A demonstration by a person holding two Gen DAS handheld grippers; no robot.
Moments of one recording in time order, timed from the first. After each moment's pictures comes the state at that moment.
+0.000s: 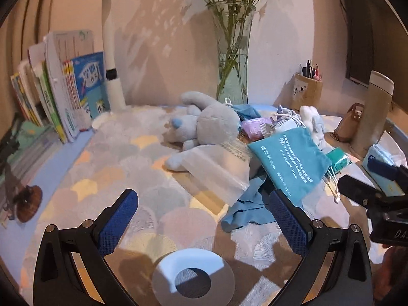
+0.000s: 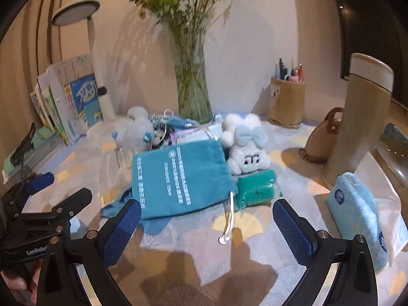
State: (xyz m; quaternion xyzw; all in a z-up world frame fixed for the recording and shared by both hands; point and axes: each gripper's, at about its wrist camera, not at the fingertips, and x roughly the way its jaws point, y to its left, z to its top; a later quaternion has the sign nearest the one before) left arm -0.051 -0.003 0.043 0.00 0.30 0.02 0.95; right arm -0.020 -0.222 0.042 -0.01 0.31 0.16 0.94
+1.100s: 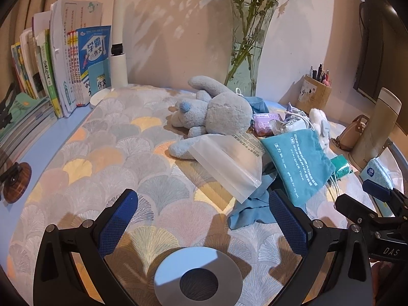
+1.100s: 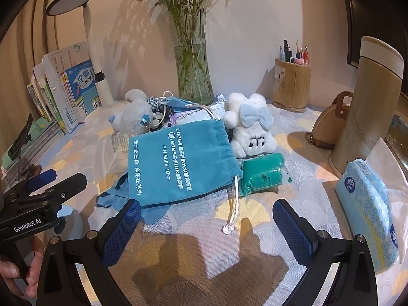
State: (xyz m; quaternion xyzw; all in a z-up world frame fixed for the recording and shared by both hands) left arm -0.041 0.011 0.036 -0.06 0.33 0.02 0.94; right arm -0.013 -0.222 0.028 -0.01 0.34 0.16 0.93
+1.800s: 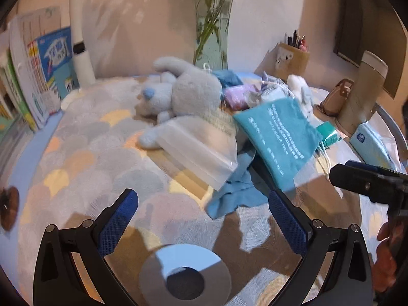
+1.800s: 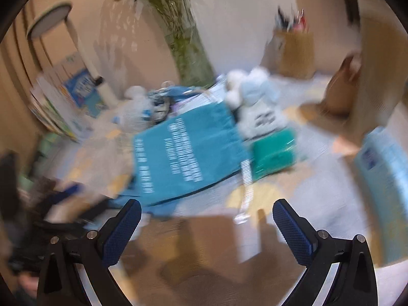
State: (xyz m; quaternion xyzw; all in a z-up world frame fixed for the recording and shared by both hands) left arm -0.028 -0.005 0.041 0.00 0.39 -0.06 0.92; right arm 0.007 -0.239 0.025 0.10 0.42 0.21 0.88
